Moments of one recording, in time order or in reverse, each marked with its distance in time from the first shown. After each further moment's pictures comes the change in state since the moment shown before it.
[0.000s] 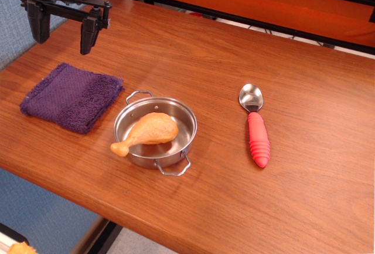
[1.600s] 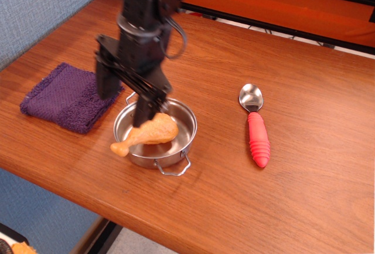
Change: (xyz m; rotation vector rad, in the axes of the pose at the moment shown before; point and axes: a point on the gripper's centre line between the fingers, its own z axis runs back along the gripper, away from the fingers) arm -0.081 -0.107 -0.006 0.010 -0.123 -0.639
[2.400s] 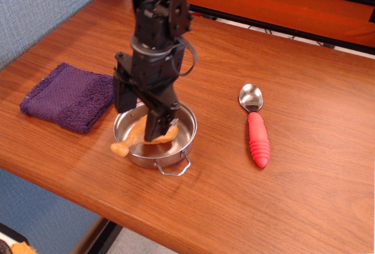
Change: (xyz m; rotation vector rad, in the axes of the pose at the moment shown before) arm 0.008 -0.005 -0.024 -0.079 -0.028 -0.090
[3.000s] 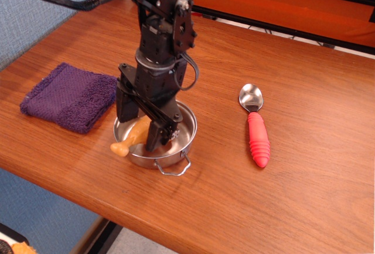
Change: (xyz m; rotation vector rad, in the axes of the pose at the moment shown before) arm 0.003 -0.007 -0.009 0.039 0.019 -0.015
